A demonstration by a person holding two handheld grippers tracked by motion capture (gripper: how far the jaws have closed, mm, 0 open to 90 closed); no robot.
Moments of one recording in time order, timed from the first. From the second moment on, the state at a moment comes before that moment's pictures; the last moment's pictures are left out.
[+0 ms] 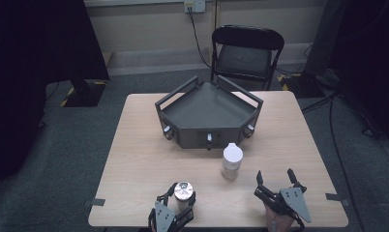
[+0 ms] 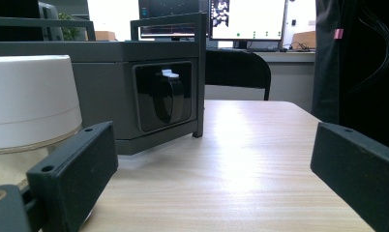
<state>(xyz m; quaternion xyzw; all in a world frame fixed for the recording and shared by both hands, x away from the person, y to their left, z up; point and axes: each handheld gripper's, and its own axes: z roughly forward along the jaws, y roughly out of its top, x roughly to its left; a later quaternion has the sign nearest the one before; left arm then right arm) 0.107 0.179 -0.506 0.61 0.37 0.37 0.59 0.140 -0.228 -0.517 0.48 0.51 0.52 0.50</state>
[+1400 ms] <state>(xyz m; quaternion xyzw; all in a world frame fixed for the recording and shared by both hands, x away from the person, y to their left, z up) 0.143 0.212 -0.450 0.63 0.32 0.35 0.62 0.139 -0.228 -0.518 0.48 0.51 0.52 0.50</state>
